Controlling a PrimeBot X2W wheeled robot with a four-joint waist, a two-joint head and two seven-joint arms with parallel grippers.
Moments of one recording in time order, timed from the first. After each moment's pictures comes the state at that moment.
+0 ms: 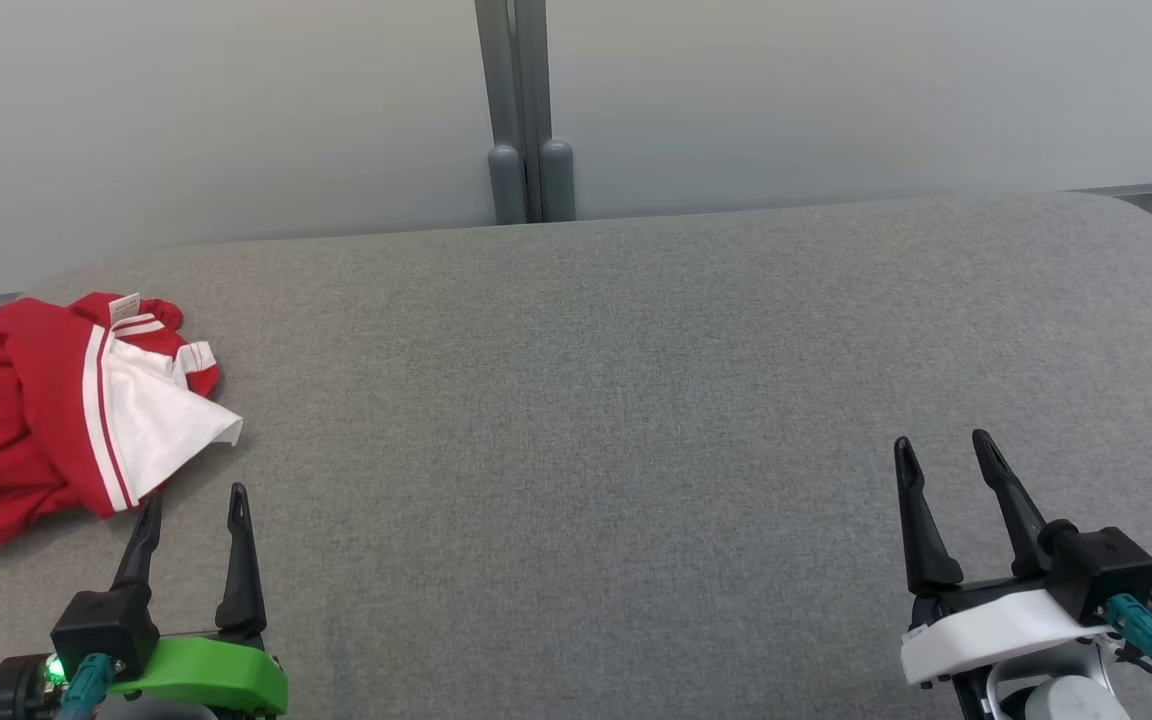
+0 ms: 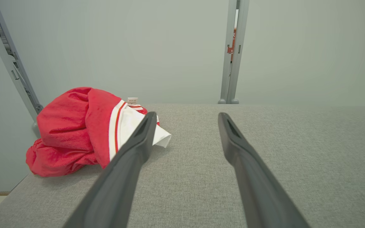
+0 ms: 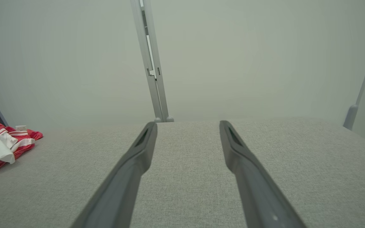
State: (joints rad) left arm -0.03 0.09 0.07 0.25 -0.14 -0.09 -0.26; right arm 0.02 -0.05 0.02 0.09 0.16 0.13 -0.26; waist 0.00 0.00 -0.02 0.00
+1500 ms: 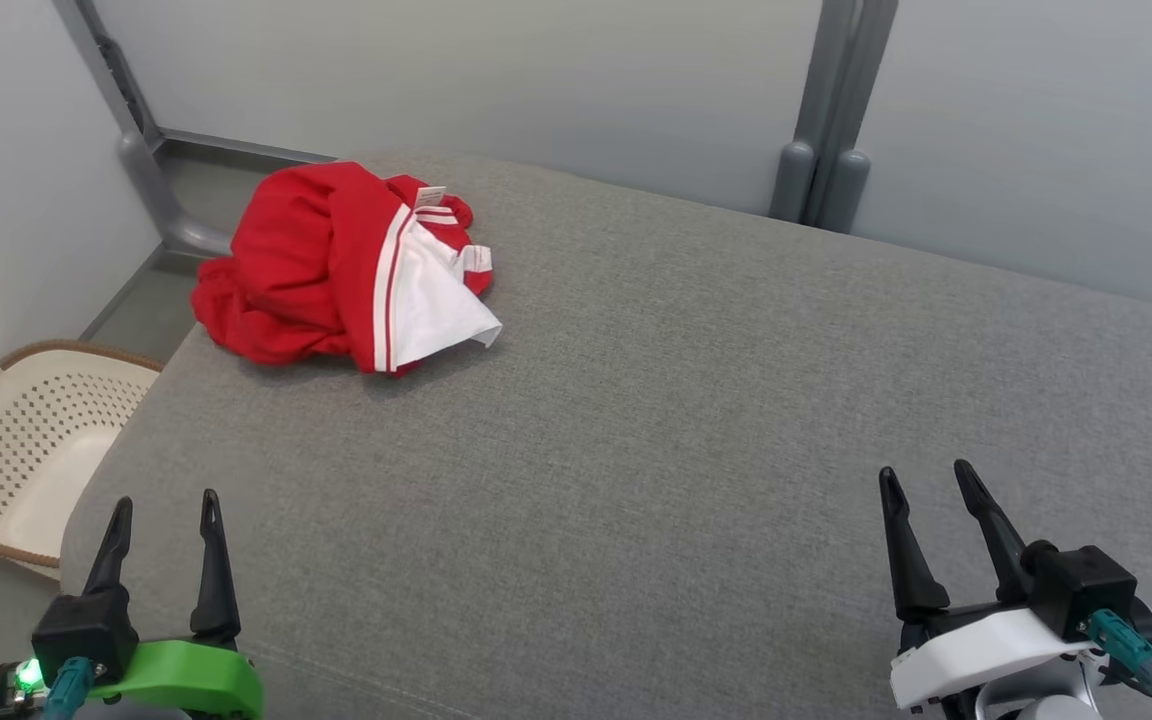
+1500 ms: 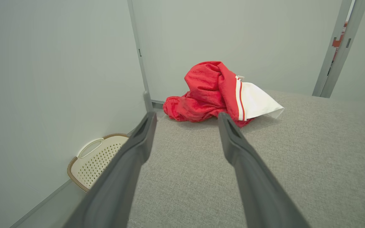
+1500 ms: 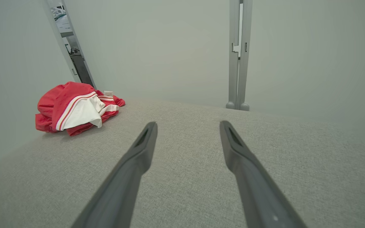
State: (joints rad) left arm -0.03 0.12 0.08 0.26 -0.12 -0.06 -0.26; right arm 0.03 -0.05 0.03 0.13 0.17 0.13 -0.26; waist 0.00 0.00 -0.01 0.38
